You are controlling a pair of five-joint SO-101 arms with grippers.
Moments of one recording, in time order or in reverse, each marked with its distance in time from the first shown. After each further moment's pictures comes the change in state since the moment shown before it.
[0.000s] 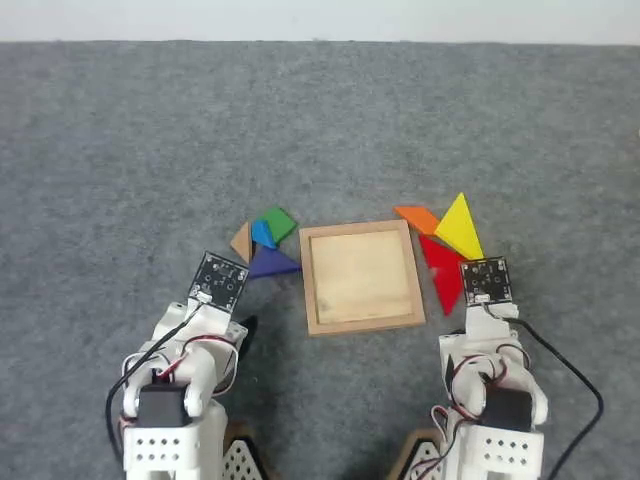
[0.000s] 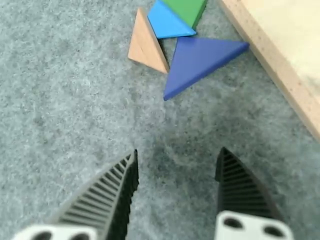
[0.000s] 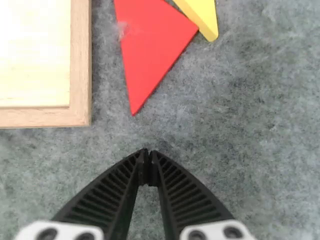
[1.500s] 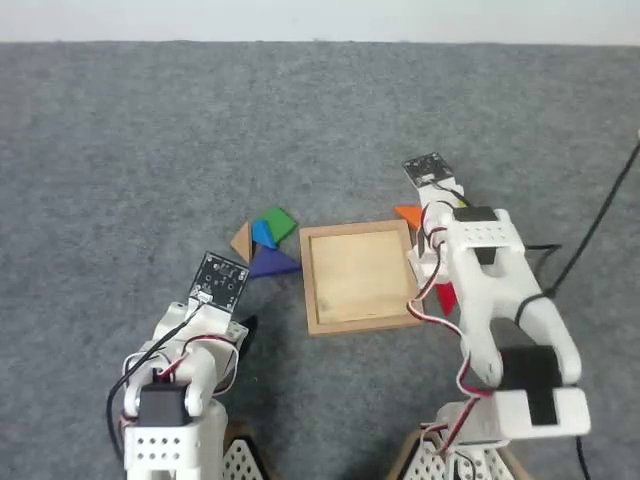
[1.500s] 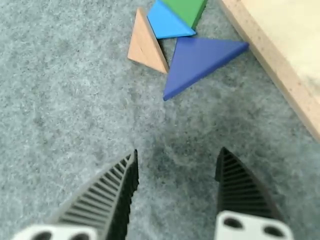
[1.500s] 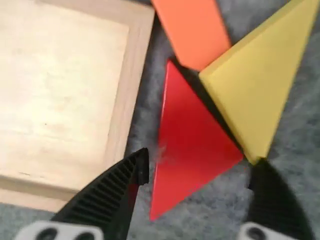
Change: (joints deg) left arm 0.1 0.0 0.0 0.0 0.0; right arm -11.1 102.6 -60.5 -19.3 2.8
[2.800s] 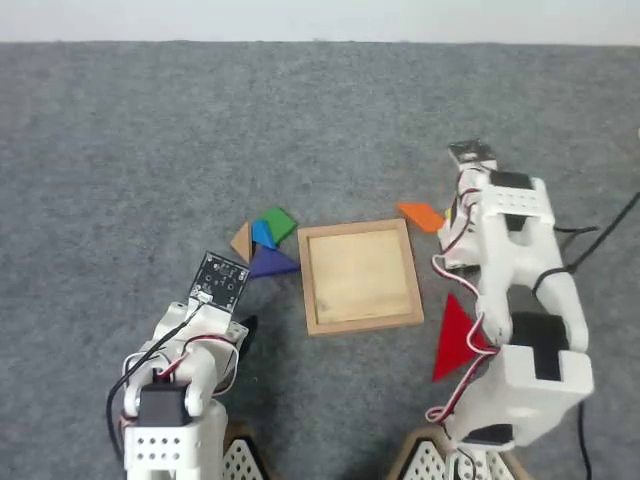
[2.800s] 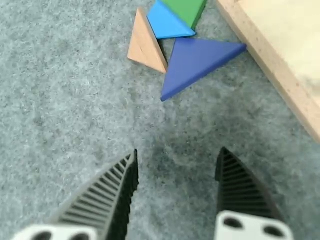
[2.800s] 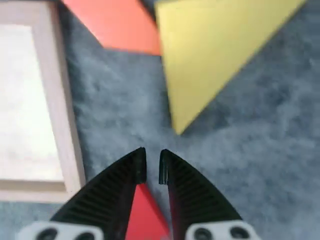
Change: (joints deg) left arm 0.0 0.0 0.0 0.0 0.0; right arm 9.2 10.3 -18.2 17.1 -2.5
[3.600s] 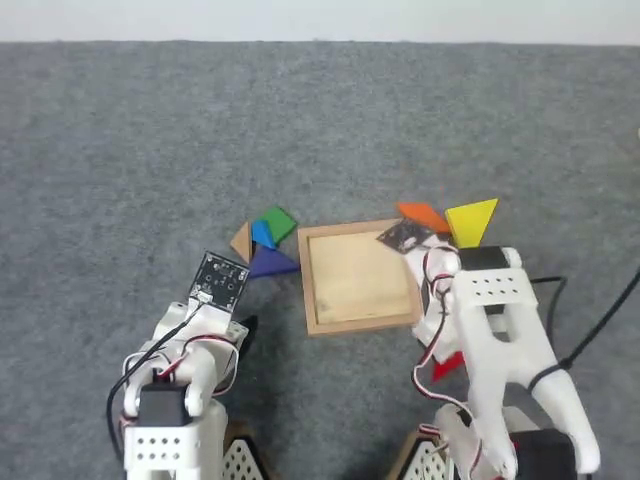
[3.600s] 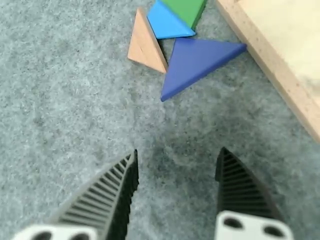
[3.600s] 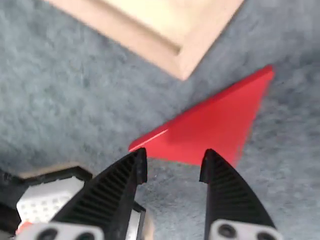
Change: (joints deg) left arm 0.0 0.0 0.0 0.0 0.0; right arm -11.3 -33.8 34.4 7.0 19.7
